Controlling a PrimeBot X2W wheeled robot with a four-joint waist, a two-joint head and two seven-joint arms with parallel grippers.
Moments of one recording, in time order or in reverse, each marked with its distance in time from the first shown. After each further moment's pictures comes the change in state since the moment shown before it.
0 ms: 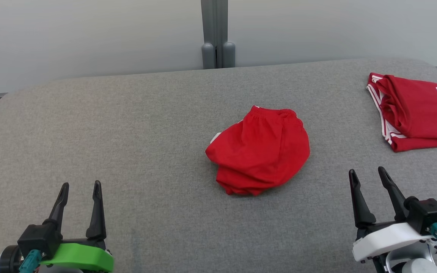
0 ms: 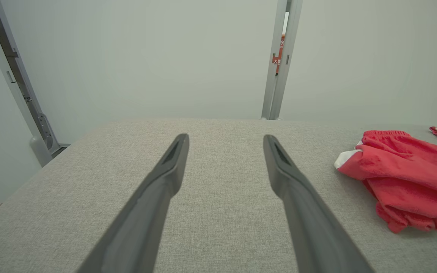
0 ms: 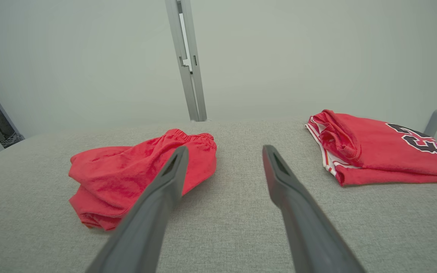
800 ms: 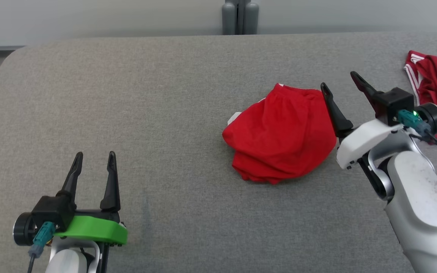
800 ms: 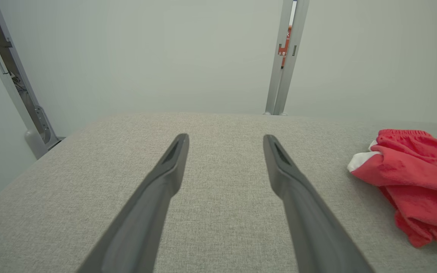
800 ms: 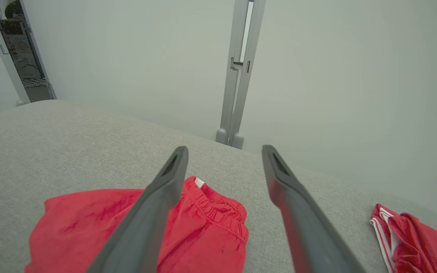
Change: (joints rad) left arm -0.117 -0.045 -0.024 0.017 0.036 -0.018 0.000; right arm -0.522 -0.151 0.208 0.241 -0.024 0.000 0.137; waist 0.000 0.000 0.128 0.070
